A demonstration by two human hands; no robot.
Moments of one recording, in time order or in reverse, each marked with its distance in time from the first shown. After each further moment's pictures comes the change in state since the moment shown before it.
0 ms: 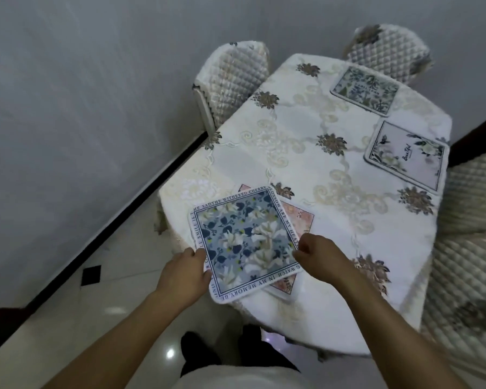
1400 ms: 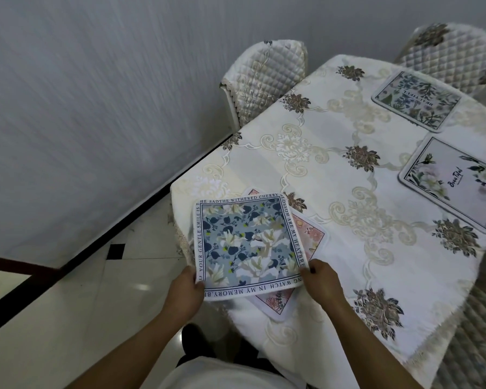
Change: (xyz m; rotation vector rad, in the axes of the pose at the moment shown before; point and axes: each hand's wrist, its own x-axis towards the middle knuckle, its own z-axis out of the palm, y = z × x) left_hand -0.006 0.044 0.054 -0.537 0.060 -0.572; right_hand 0.065 0.080 0.050 0.282 0.017 0.128
